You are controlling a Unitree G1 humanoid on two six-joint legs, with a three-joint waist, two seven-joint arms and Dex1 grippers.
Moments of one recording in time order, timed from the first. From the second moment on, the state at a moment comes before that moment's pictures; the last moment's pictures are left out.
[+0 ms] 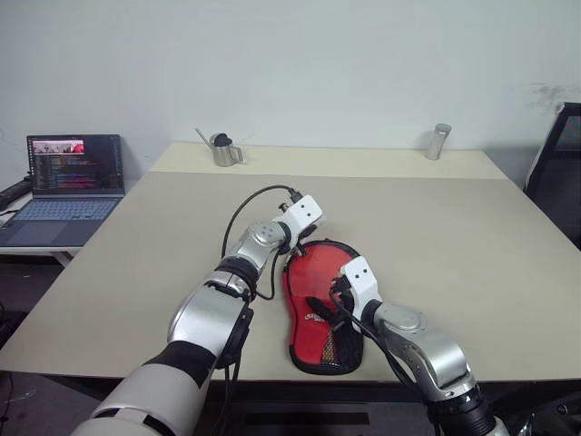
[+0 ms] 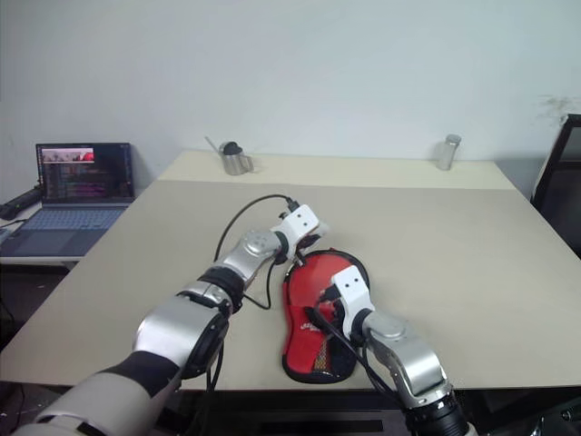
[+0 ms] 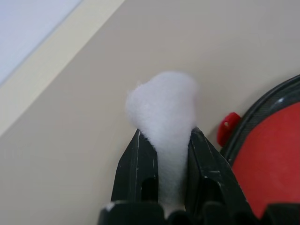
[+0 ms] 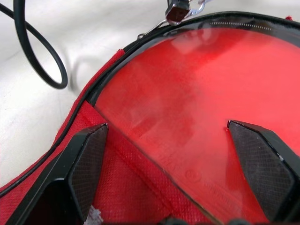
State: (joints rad) left arm -1.25 0.18 -0.17 1.38 0.31 -0.22 -0.45; right arm -0.31 -0.15 0.27 -0.24 0.18 0.81 0.34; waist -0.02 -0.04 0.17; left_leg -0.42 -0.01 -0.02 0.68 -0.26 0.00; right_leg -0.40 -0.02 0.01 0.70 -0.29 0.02
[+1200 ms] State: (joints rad) left arm -1.35 0.12 -0.30 1.42 0.56 -0.25 -0.21; right arm -0.19 -0.07 0.30 -0.42 0.18 0.91 0.24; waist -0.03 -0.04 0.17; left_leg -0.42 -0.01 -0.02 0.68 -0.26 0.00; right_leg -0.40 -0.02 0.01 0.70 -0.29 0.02
